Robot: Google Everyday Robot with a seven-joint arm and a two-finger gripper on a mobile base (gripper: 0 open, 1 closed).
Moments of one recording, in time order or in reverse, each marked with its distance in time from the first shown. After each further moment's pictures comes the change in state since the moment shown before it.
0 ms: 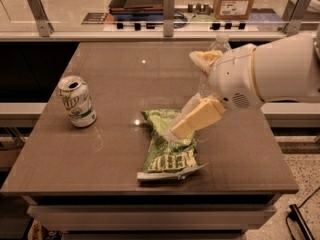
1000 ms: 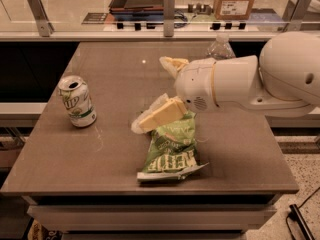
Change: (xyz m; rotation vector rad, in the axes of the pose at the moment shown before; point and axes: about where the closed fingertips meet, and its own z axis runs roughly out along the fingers) arm -0.021 -0.004 0.074 -0.062 -0.223 0.049
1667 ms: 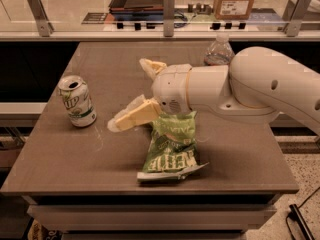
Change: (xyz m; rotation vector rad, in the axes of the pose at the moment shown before) arm -0.015 0.008 0.045 -0.023 -0.109 0.028
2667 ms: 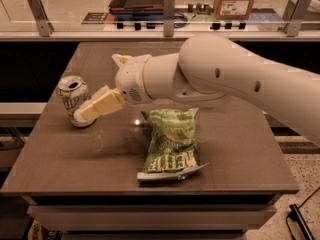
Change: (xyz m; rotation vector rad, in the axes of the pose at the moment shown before) arm -0.017 -0.004 0.070 0.008 0.061 0.009
